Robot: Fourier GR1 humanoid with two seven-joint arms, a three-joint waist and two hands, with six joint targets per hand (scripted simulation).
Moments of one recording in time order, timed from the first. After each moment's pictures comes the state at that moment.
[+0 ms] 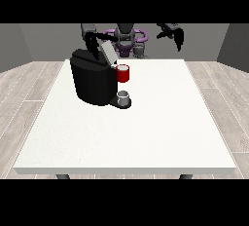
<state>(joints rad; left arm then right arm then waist) -0.24 0.06 0.16 -1.40 -0.11 -0.26 -0.10 -0.62 -0.16 -0.14 -1.05 -0.02 0.01 0.05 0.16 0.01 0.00</state>
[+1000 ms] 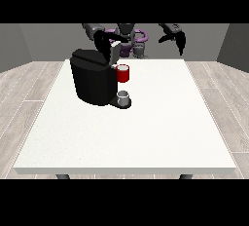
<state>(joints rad) -0.25 0.09 0.14 -1.41 -0.11 -0.25 -0.10 -0.83 -0.18 -0.10 -0.99 0.05 -0.01 0.14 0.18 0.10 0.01</state>
